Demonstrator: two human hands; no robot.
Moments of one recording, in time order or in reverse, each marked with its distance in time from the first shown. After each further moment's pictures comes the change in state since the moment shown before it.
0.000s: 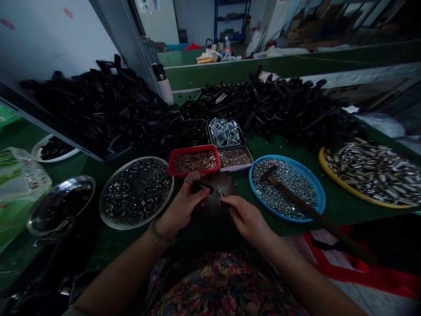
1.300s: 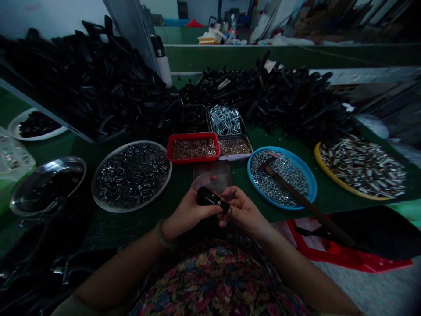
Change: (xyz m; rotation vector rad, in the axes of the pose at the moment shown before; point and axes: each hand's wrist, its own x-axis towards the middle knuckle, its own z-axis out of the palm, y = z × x) left_hand -0.032 -0.035 -0.001 0.139 -0.177 0.100; right_hand -0.012 -0.015 0.018 1.162 -0.167 0.542
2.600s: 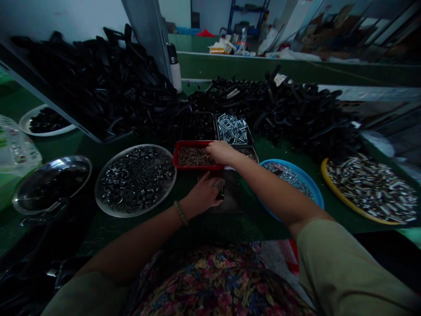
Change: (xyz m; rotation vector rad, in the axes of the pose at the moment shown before) left_hand 0.072 -0.027 -0.027 1.472 -0.201 0.473; right_hand 0.220 -0.083 -0.030 -2.132 -0.237 -0.303
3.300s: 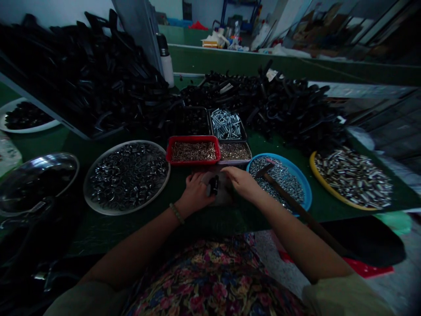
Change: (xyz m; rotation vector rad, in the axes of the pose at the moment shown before) left_hand -0.011 0.009 0.018 -0.153 0.105 -0.348; right_hand -0.149 -0.033 0.028 0.621 0.224 0.292
